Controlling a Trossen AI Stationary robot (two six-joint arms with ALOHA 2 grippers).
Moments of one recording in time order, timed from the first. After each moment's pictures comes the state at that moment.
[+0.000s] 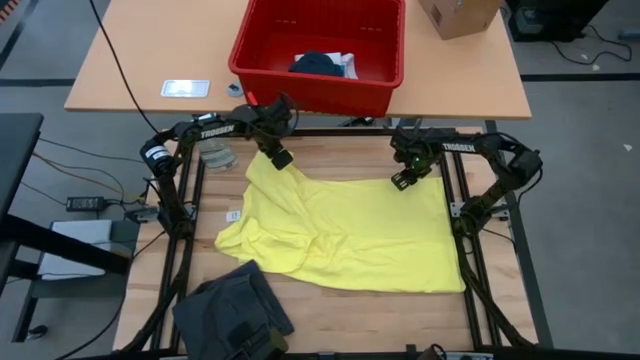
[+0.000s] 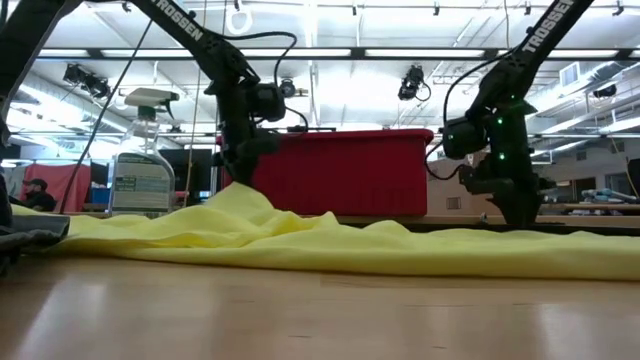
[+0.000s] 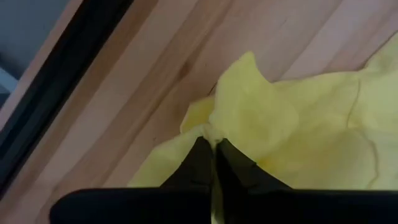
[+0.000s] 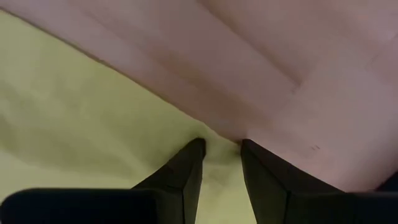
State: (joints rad) left arm 0.71 1.83 1.37 -0.84 -0.02 0.05; right arm -0.82 1.61 0.80 -0.81 0.04 0.16
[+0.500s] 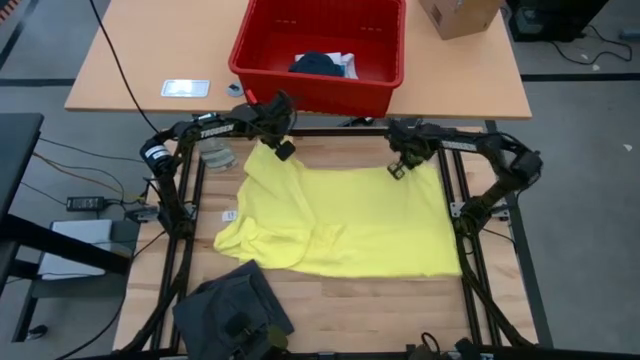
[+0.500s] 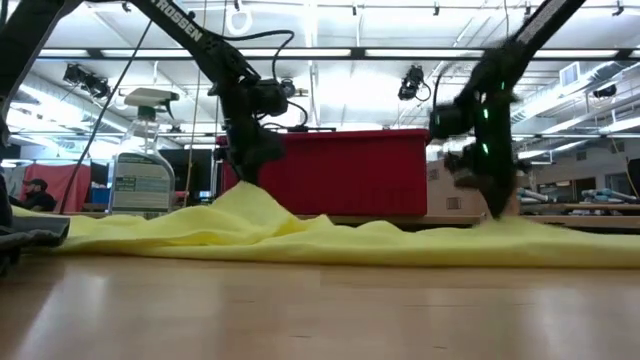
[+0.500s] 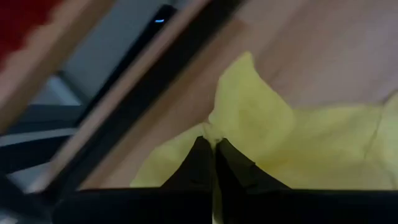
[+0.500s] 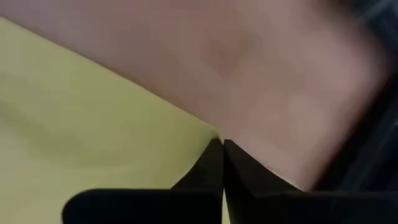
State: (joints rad) left arm 0.72 1.82 1.37 -0.71 -0.19 0.01; right arm -0.79 1.58 0.89 -0.76 0.29 0.15
